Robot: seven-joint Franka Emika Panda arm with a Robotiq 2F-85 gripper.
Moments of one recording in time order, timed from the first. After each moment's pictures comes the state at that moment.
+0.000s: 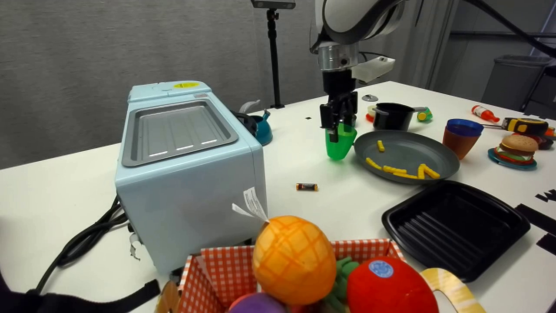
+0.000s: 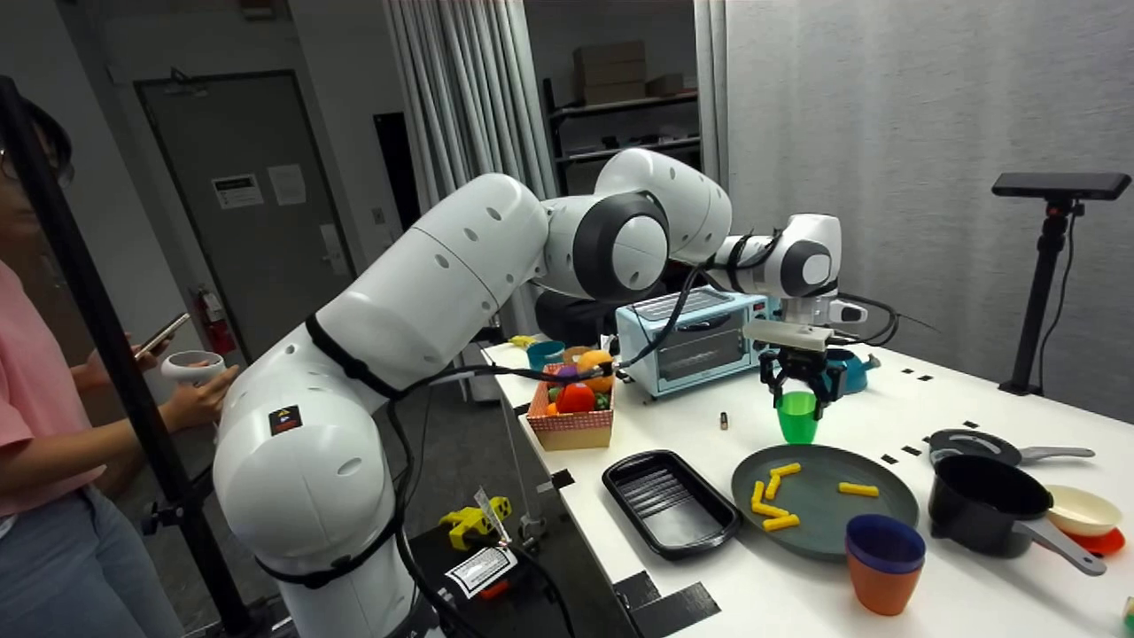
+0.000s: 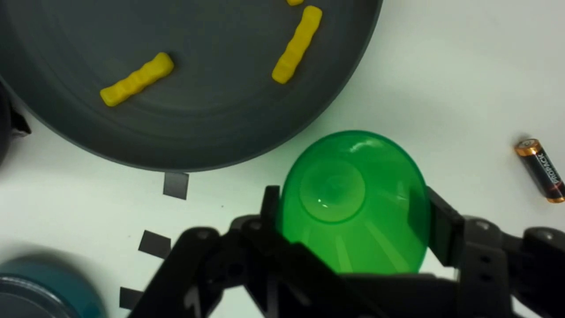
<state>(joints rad) 0.08 1.03 0.01 -1.04 -0.04 1.93 -0.06</state>
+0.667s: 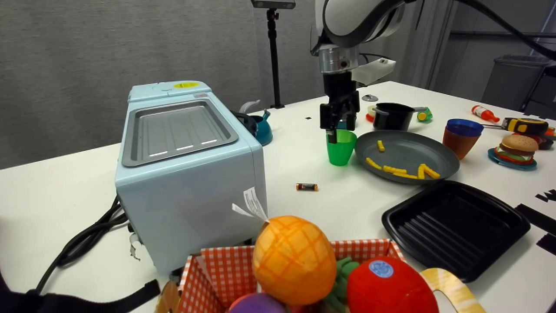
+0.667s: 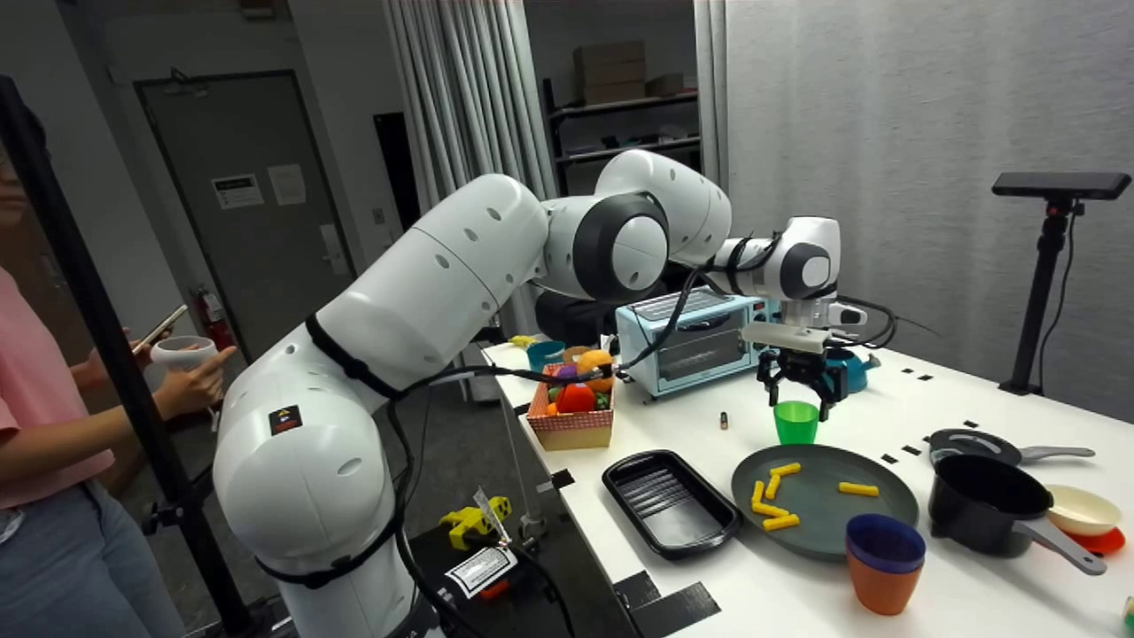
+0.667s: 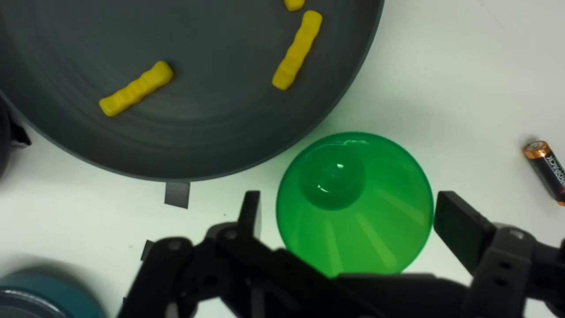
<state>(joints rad) 0.08 1.03 0.01 -1.05 -0.05 1.93 -0.04</state>
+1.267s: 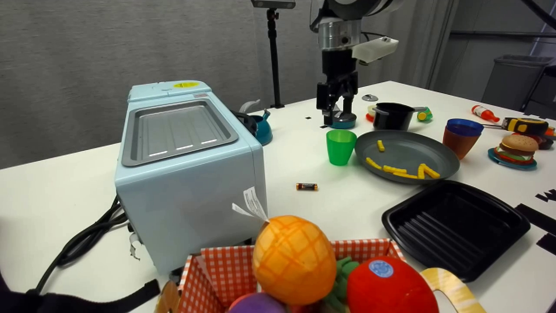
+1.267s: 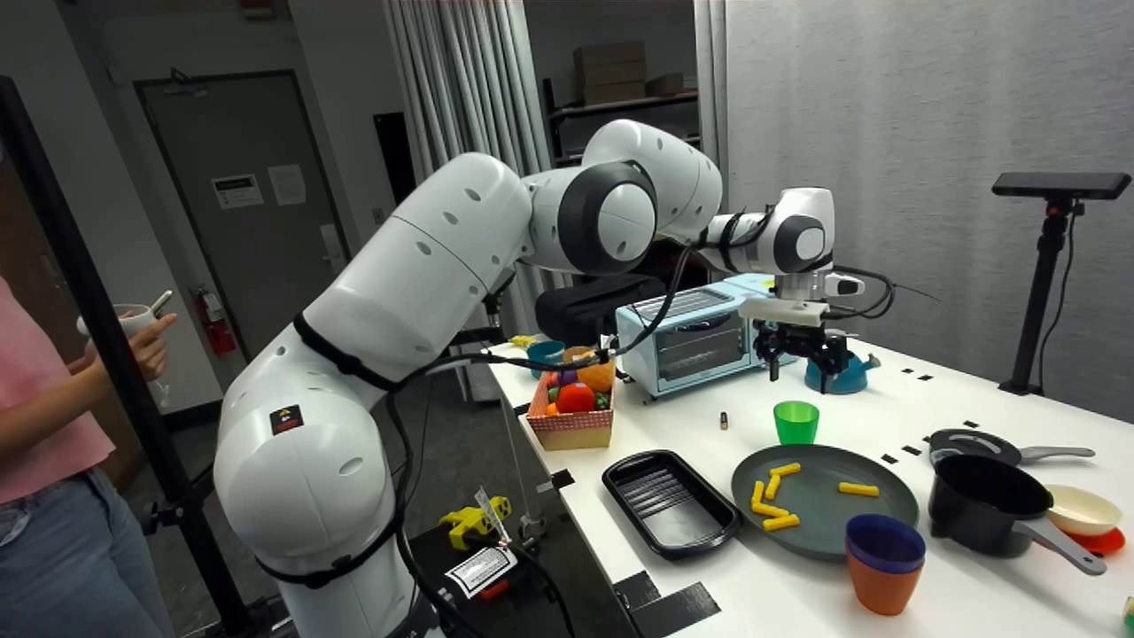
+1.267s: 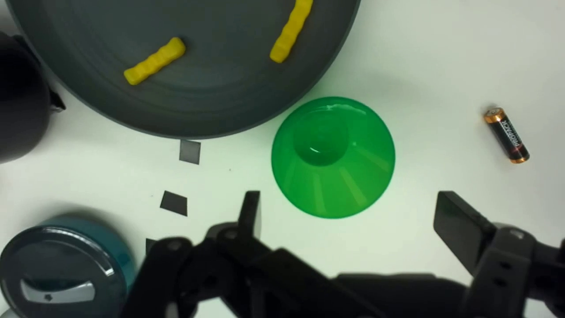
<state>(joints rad) 0.09 0.92 0.01 -1.12 -0.05 1.98 -0.04</state>
